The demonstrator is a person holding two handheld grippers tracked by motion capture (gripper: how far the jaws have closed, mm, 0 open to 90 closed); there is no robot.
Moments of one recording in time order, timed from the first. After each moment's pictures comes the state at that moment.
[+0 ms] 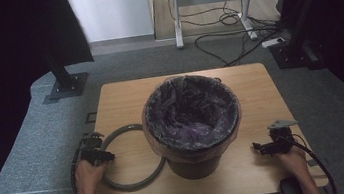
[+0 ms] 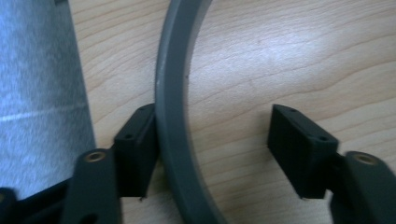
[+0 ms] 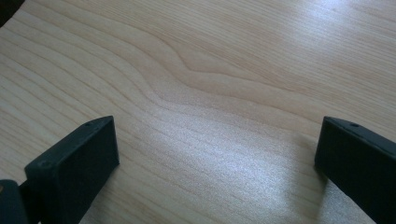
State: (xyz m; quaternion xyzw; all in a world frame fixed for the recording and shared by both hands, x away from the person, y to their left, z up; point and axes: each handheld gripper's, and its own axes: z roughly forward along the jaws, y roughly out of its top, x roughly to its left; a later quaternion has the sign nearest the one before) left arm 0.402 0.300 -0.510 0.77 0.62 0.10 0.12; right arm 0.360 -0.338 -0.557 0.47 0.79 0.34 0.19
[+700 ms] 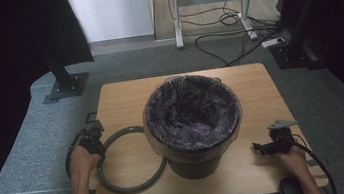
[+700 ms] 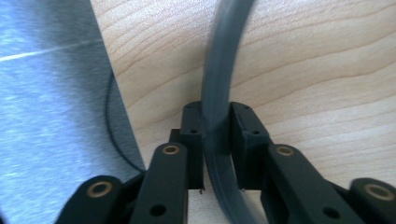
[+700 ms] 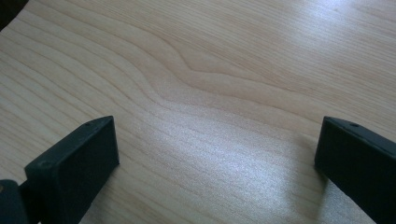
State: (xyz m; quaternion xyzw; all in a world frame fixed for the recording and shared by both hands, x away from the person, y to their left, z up) left arm 0.440 0.310 -0.501 0.78 0.62 0.00 0.01; right arm 0.360 -0.338 -0.557 0.47 0.80 0.34 0.19
